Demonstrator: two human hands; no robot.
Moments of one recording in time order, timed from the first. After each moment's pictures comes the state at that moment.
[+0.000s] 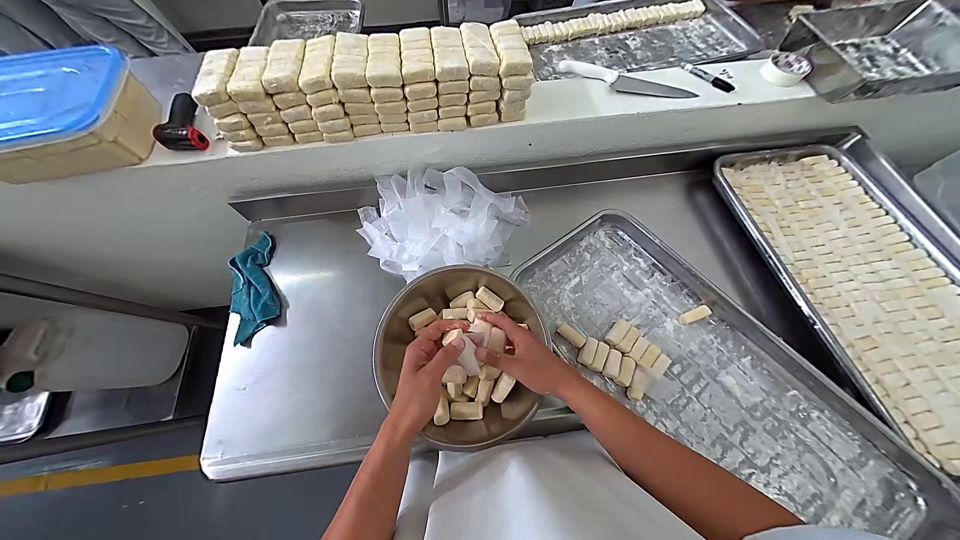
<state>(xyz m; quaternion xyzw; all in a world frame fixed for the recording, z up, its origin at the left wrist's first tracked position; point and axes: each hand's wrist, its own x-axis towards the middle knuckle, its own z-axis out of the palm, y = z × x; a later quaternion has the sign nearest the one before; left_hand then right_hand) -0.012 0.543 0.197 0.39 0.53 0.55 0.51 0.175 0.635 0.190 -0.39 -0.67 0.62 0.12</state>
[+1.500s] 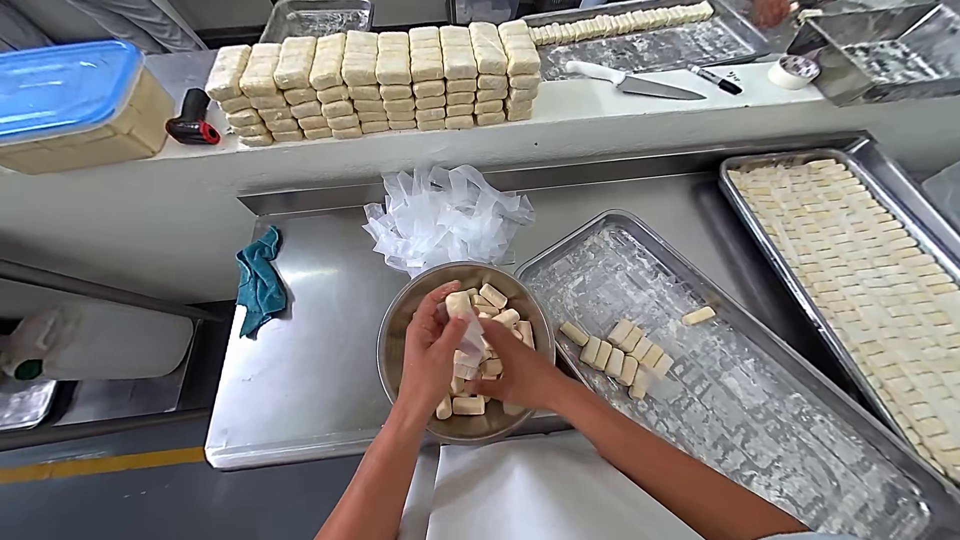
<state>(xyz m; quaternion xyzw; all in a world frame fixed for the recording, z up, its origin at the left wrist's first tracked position) 0.000 0.555 0.232 0.37 0.56 0.58 0.46 0.165 0.618 0.192 -0.35 -0.79 0.50 0.06</state>
